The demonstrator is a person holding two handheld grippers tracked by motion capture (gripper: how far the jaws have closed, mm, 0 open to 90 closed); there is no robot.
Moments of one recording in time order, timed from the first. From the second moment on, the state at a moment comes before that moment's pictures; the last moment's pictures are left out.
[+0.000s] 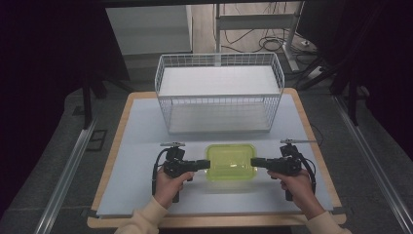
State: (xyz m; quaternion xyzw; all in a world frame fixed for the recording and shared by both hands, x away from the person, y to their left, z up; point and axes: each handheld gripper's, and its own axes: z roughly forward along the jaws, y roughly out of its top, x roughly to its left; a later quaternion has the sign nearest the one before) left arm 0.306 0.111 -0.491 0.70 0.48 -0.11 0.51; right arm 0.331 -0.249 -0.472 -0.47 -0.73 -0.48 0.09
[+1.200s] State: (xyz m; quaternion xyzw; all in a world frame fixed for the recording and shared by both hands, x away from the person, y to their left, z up) left arm 0.315 0.127 -0.446 0.70 0.47 -0.07 0.53; right arm 0.340 -0.230 -0.430 -0.44 -0.73 -0.51 0.05
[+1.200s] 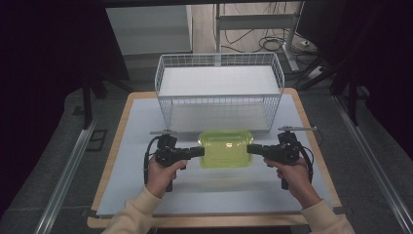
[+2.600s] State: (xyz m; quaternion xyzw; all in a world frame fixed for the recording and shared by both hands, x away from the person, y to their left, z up) left arm 0.341 0.141 -0.375 0.70 0.45 -0.04 0.54; right arm 0.364 -0.215 -0.363 -0.42 -0.73 -0.54 0.02
